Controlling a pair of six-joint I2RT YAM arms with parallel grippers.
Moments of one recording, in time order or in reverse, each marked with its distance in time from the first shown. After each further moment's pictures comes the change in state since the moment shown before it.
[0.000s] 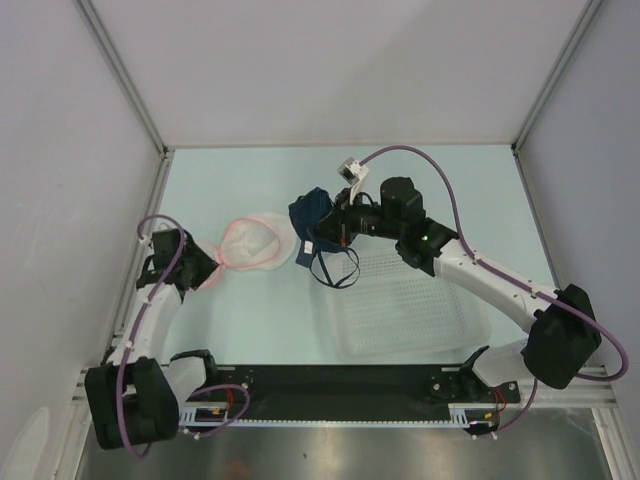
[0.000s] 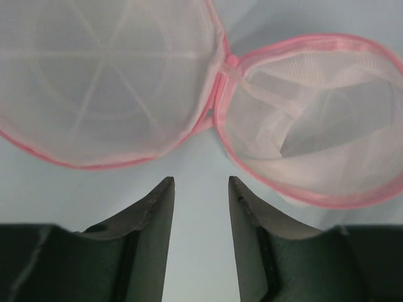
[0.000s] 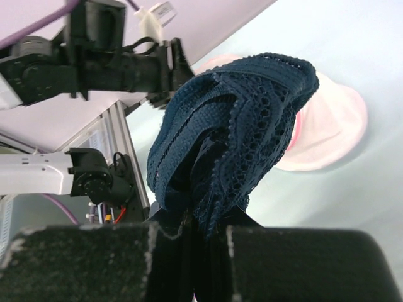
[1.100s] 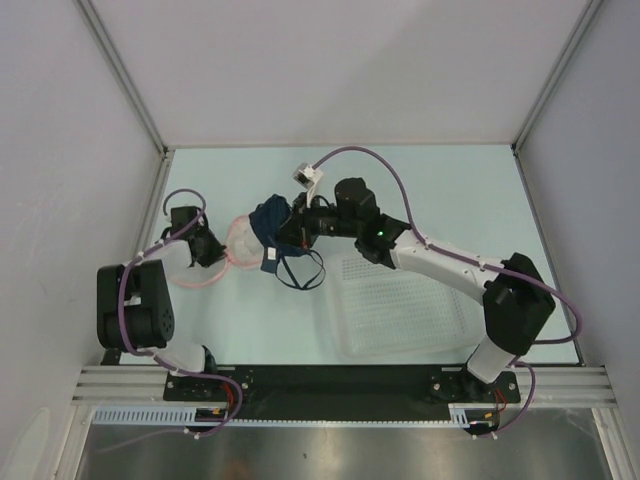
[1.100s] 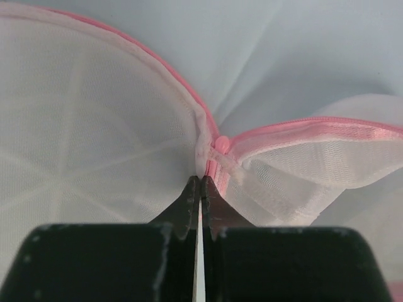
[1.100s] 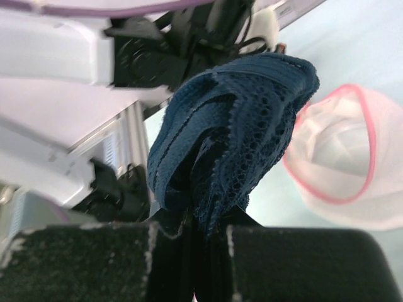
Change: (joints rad) left arm -0.027 0.561 0.171 0.302 0.055 0.113; right arm 0.122 0.255 0.151 0.125 -0.034 0.039
